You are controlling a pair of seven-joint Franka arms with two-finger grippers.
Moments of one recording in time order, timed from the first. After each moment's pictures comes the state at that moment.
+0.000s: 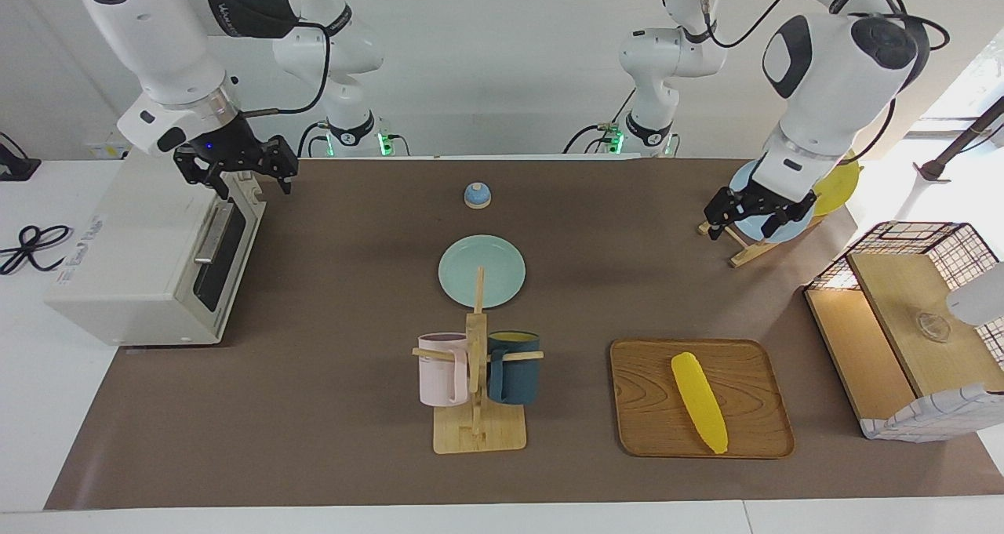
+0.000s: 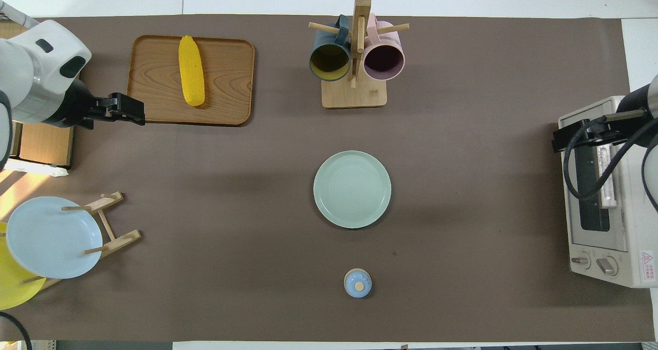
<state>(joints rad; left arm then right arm) -0.12 0.12 -0.03 -1.65 -0.04 1.78 -0.12 0.05 0.00 -0.03 -1.62 -0.02 1.55 -0.08</state>
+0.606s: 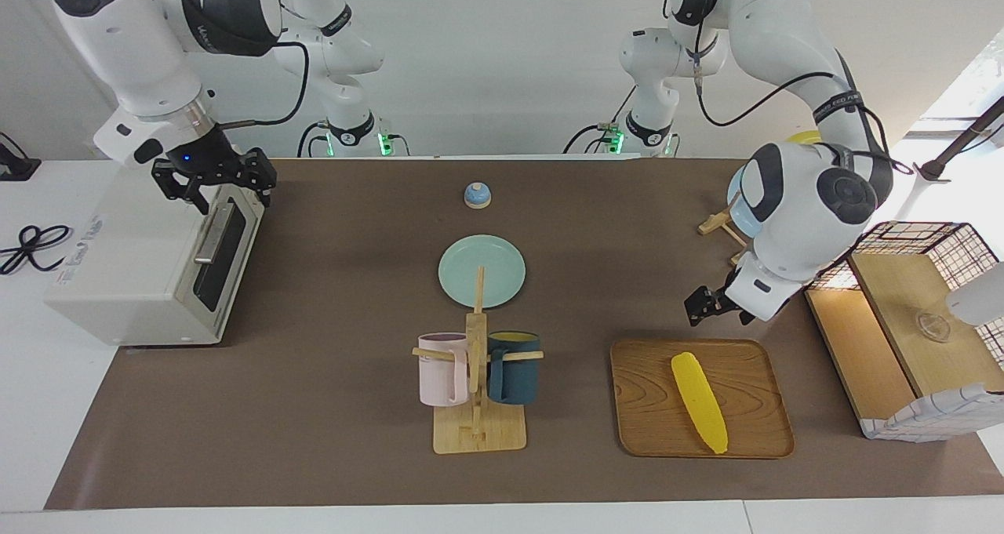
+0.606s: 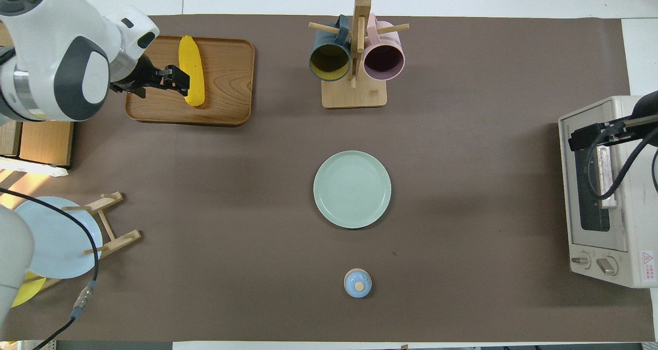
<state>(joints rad) -0.14 0.52 -0.04 -1.40 -0.04 1.91 -0.10 -0.03 -0.02 -0.03 -1.74 -0.02 1.68 -0.22</state>
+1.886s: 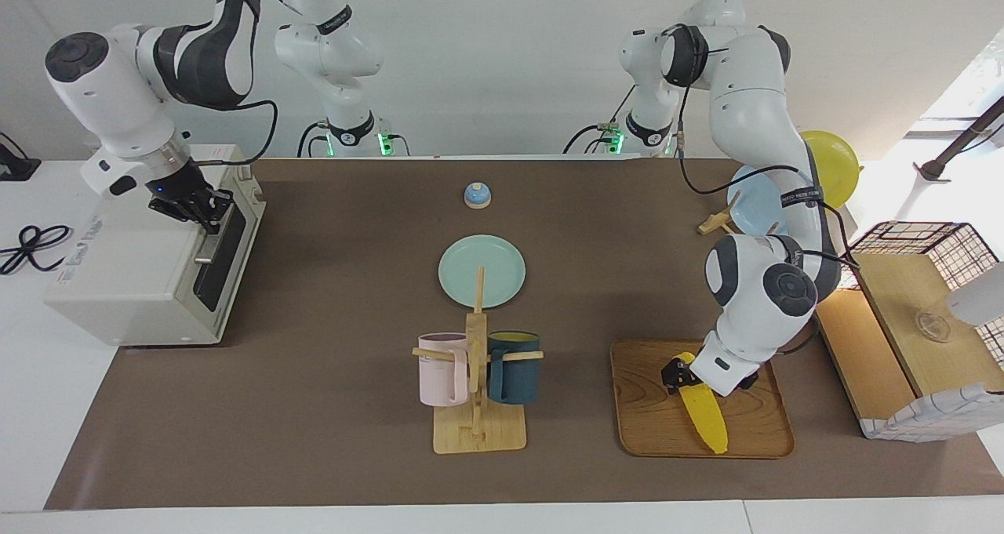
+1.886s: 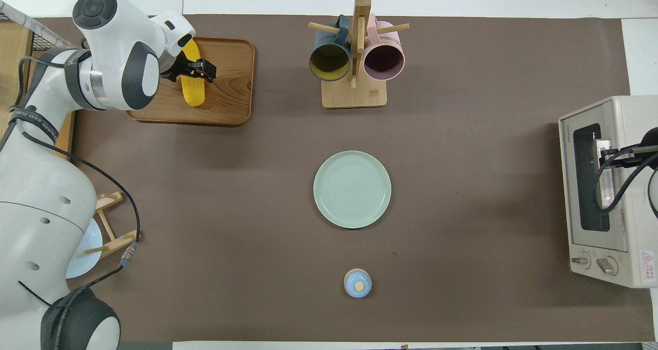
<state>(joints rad) -0.16 0.77 -0.03 -1.26 0.00 2.10 -0.03 -0.18 -0.06 -0.04 -1.99 -0.04 1.89 -0.23</state>
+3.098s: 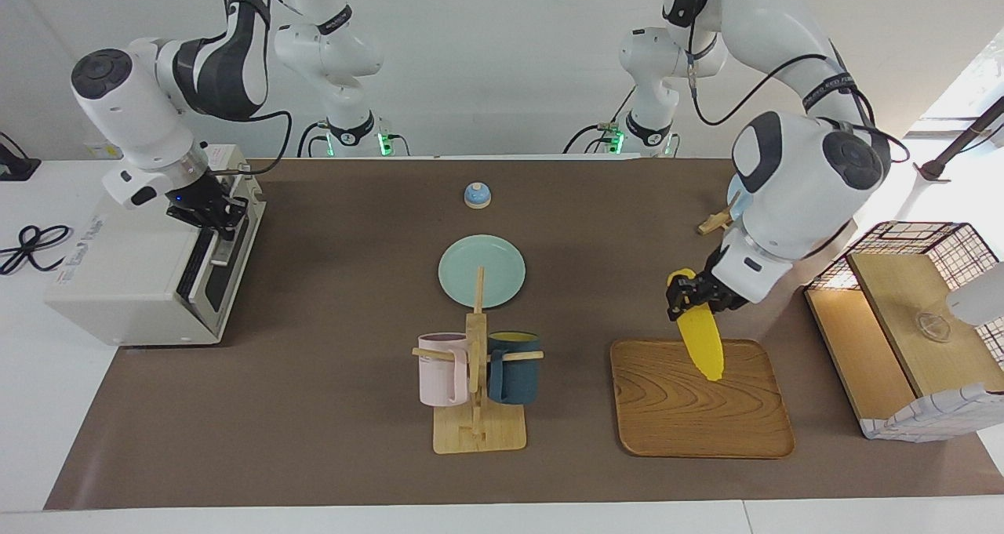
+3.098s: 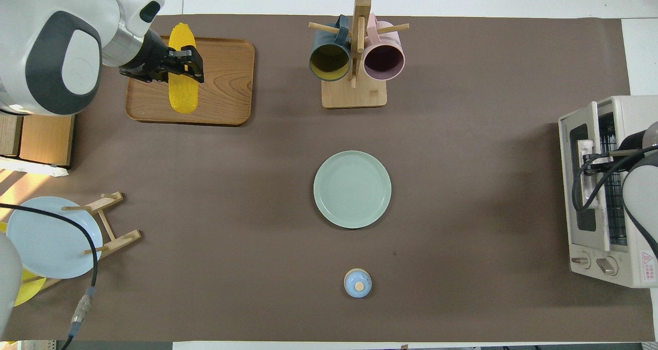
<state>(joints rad) -0.23 0.38 -0.05 -1.36 -0.17 1.80 -0.25 -0.12 -0.06 -0.03 -2.04 -0.04 1.92 -0.15</state>
